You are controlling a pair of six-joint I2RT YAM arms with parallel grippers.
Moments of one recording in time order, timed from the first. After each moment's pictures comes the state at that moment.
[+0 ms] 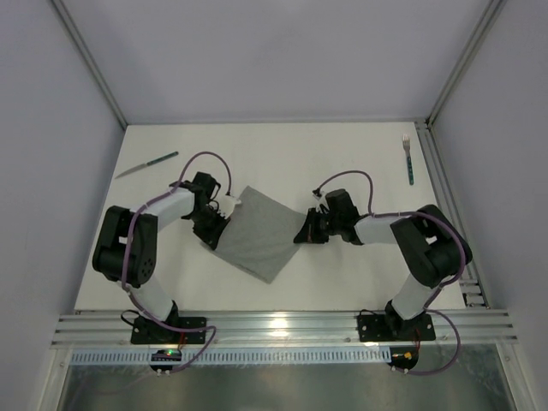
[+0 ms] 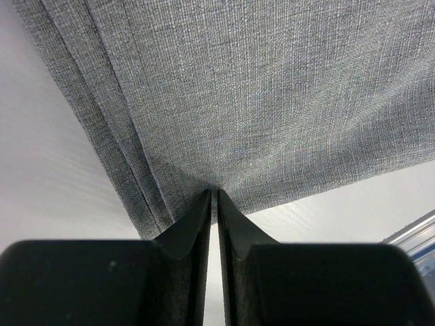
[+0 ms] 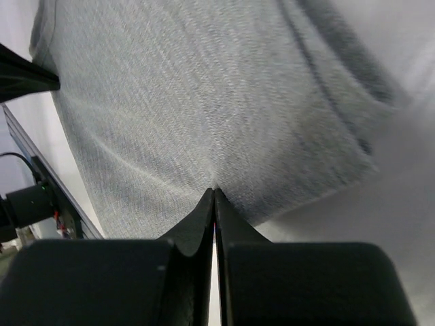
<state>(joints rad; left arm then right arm) -0.28 1.71 1.01 -0.78 0.28 0.45 0.50 1.69 0.67 0.21 -0.49 0.61</state>
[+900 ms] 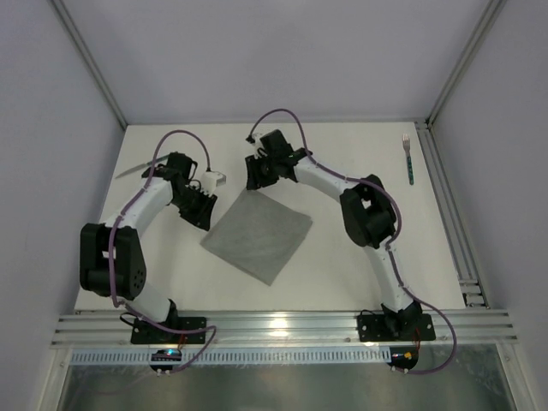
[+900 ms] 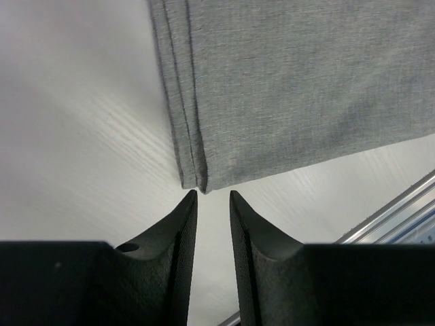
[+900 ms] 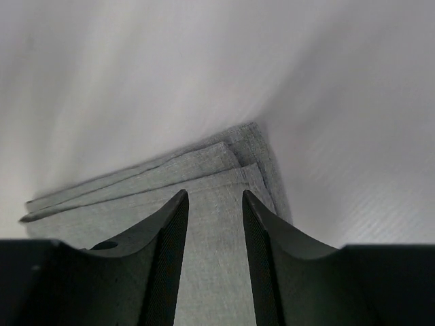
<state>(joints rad) -0.16 1.57 1.15 -0.92 0.39 0.45 0.62 2.22 1.83 -0.36 -0.31 0.25</state>
